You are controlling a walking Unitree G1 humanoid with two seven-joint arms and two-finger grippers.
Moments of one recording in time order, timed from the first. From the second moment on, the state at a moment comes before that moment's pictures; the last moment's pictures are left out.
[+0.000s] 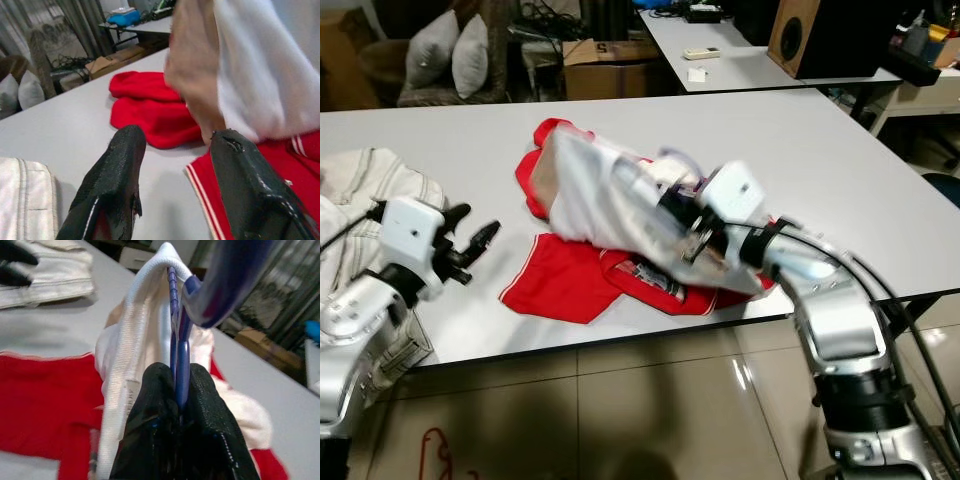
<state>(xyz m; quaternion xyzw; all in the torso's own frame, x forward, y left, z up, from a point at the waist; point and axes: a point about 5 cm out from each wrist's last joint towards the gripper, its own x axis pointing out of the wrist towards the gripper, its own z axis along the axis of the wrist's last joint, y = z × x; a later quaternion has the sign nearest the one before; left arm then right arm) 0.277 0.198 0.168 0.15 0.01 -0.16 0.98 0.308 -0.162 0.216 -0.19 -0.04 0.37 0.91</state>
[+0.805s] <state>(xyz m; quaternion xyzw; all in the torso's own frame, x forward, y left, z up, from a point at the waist) 0.265 0.168 0.163 0.15 0.03 -0.18 0.97 0.255 -0.183 0.351 -0.10 -0.29 0.31 0.90</state>
